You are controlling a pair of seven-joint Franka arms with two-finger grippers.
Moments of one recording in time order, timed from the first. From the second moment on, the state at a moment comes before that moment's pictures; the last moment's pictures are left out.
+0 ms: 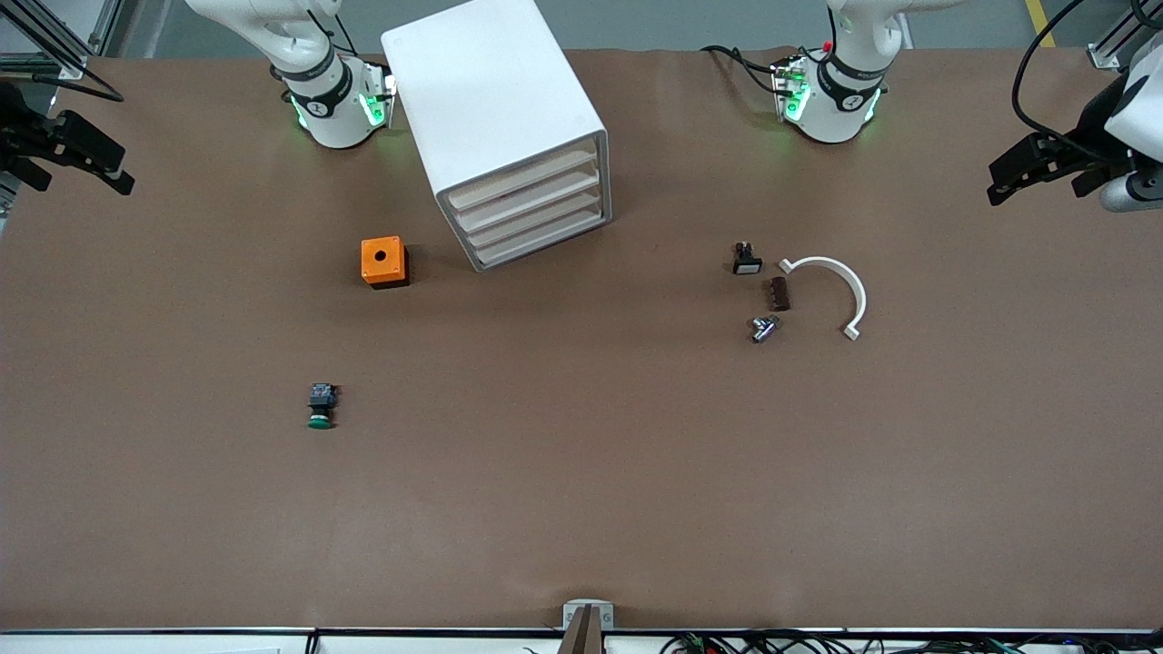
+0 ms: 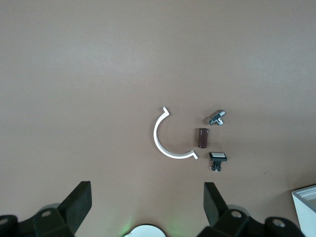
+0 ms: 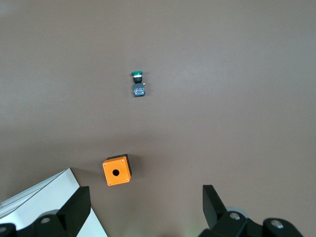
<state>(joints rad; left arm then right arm) 0.08 -0.10 -0.14 -1.62 0.02 1.48 -0.14 -0.02 -0.17 0.00 -1.64 0.01 1.50 0.06</state>
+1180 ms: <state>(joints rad) 0.08 -0.06 -0.13 -1.59 0.03 1.48 -0.14 0.00 -0.09 0.02 -1.63 0.01 1.53 0.05</state>
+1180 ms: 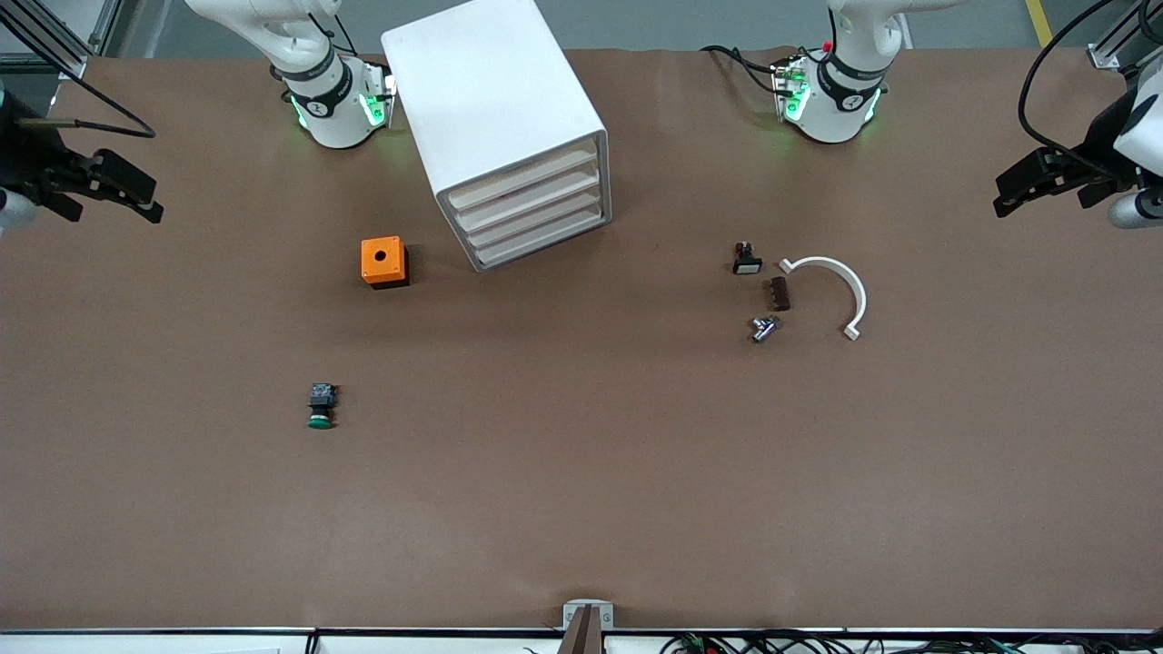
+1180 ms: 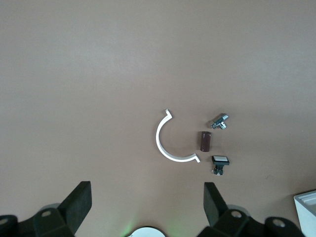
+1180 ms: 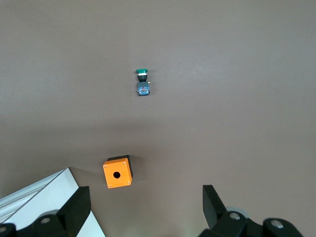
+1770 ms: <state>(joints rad) 0.09 0.11 -0.11 -1.50 0.03 1.48 -0.36 0.01 0.11 0.03 -1.63 0.01 1.59 0.05</state>
